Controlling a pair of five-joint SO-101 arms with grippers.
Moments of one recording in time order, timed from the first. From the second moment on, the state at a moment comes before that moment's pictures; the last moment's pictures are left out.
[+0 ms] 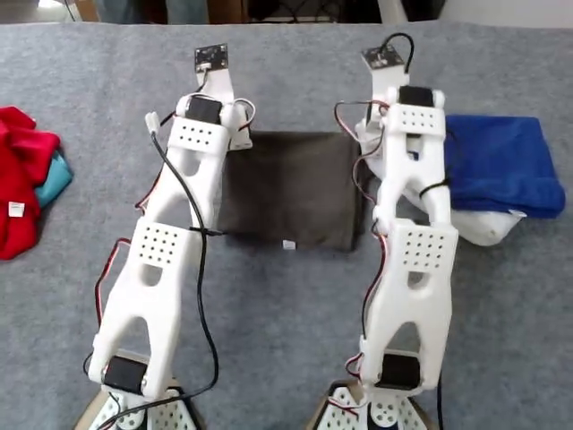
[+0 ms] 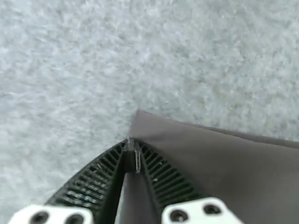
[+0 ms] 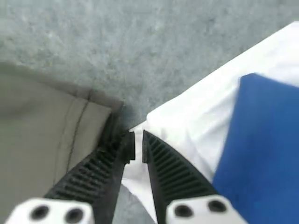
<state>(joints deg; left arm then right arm) 8.0 72.7 -82.9 81.6 19.7 6.2 53.8 -54.7 82.2 19.5</state>
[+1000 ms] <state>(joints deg) 0.6 74.9 -90.1 84.3 11.8 -1.6 -10.1 32.1 61.9 -9.4</state>
